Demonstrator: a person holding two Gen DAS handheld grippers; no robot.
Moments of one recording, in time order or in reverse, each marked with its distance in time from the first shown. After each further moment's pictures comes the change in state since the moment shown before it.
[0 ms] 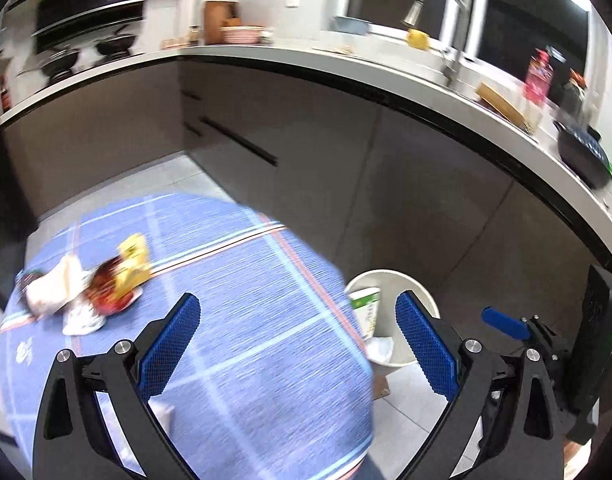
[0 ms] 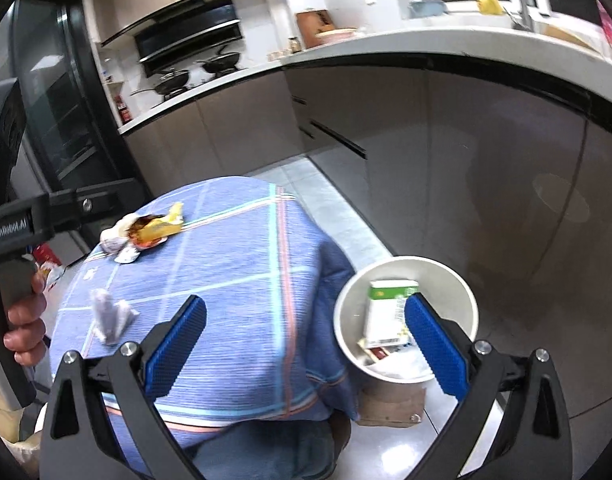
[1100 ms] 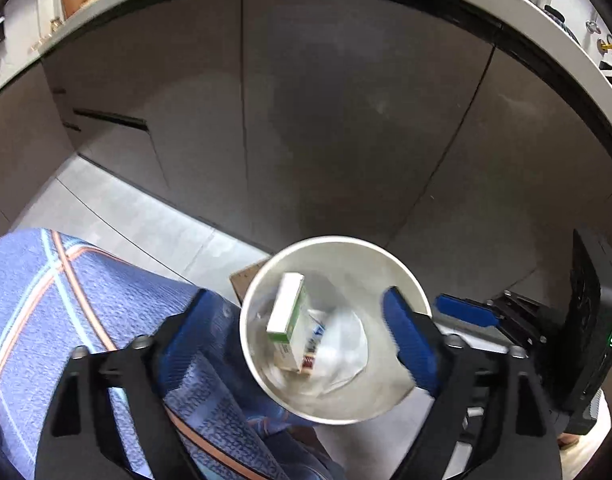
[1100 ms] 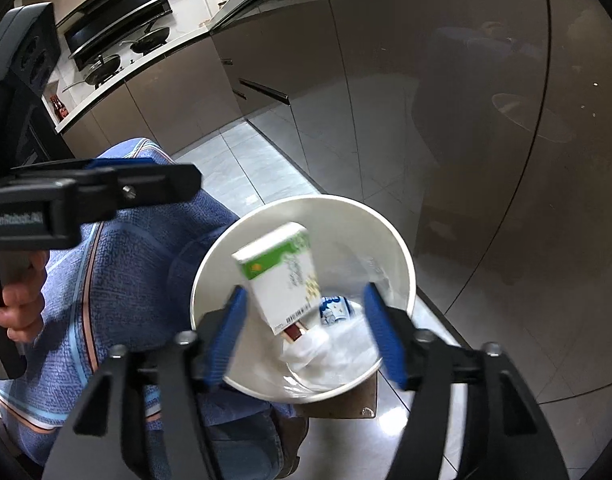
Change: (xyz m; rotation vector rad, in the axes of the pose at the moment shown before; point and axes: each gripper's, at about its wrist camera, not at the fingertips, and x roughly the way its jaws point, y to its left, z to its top) left arm 0.232 -0.128 0.003 0.330 0.213 -0.227; right arm 0.105 -0.131 -0.047 0.157 0.131 -0.144
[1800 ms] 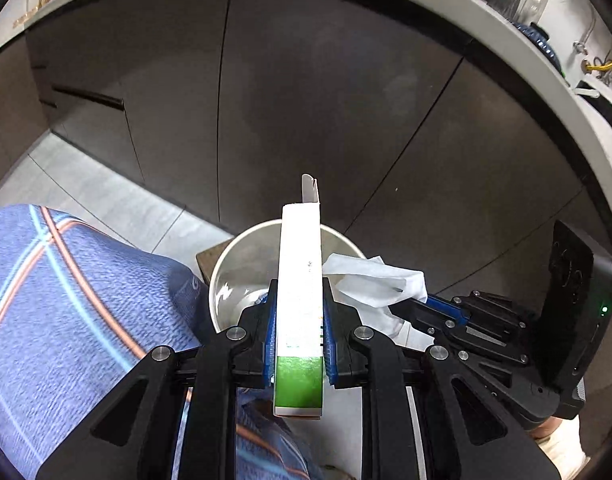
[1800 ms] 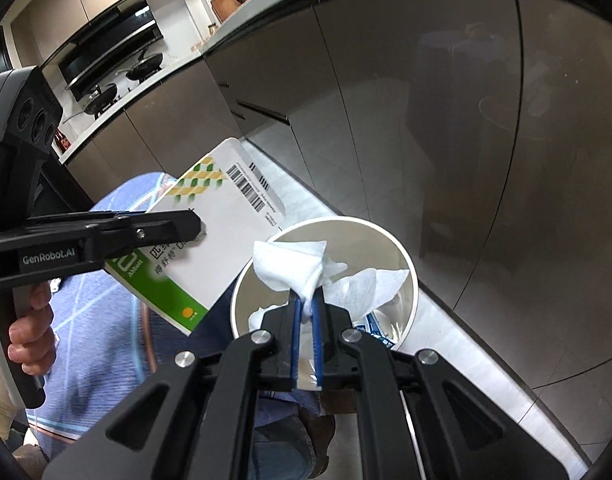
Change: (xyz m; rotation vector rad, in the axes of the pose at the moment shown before) left arm -0.029 0.010 -0.001 -0.049 0.090 -0.162; right arm -0.042 -0.002 -0.002 0.084 -0.030 0.024
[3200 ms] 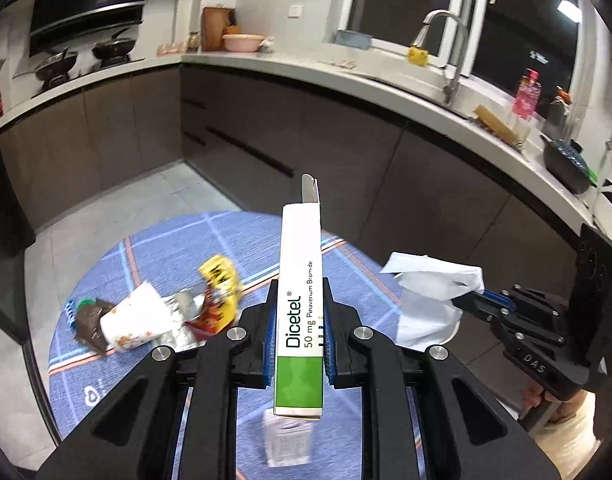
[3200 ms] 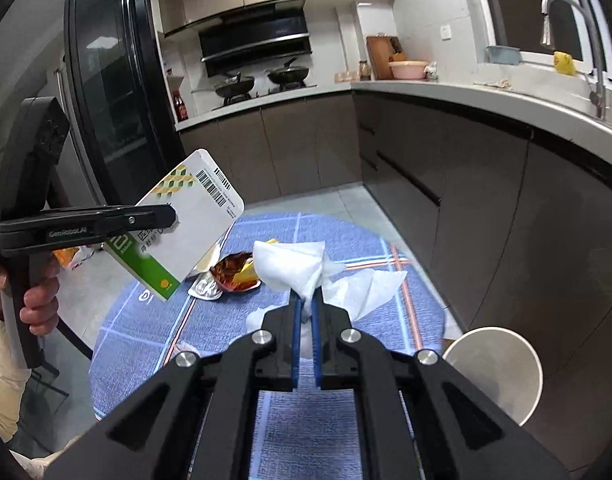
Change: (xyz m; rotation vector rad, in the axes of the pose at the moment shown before) left arm -0.305 0.115 -0.128 -0.206 -0.361 0.286; right arm -0.091 0.257 0.032 -0.372 -0.167 0.236
